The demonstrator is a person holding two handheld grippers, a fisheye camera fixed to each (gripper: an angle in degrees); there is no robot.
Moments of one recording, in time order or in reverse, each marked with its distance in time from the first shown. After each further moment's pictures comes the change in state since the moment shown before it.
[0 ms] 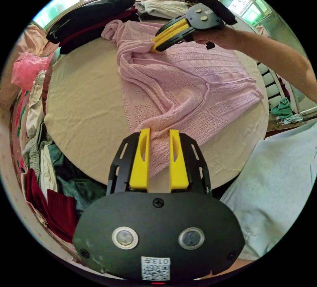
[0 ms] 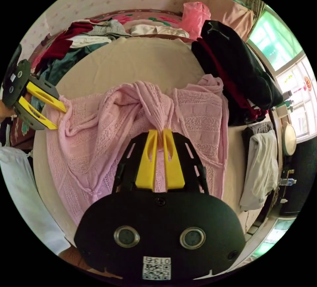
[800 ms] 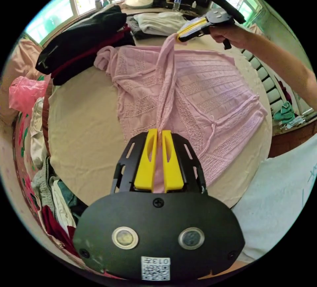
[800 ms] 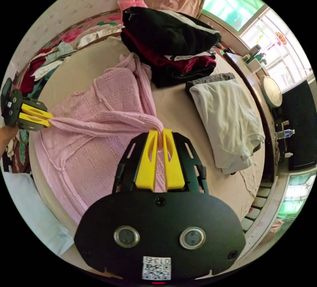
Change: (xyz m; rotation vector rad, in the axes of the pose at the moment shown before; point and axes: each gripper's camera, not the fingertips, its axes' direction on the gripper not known) left arm 0.108 -0.041 -0.020 0.113 -0.039 0.059; right arm 0.148 0.087 -0.028 -0.067 0.073 0.305
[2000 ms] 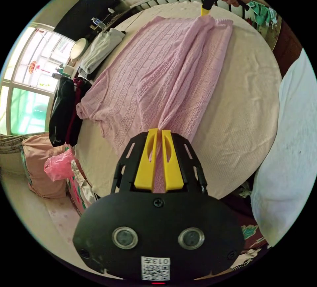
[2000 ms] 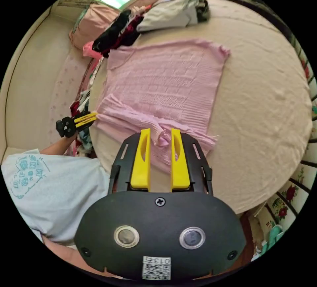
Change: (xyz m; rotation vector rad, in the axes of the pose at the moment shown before) left arm 0.266 0.040 -0.037 -0.036 -0.374 0.619; right arm 0.063 0.390 -0.004 0.019 -0.553 0.715
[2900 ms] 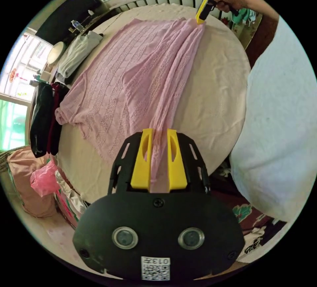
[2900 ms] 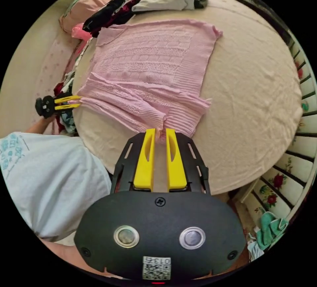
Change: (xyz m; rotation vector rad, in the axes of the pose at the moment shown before) left arm -0.044 0.011 -0.038 0.013 0.227 0.112; right arm -0.024 0.051 0.028 -0.117 0.165 -0.023
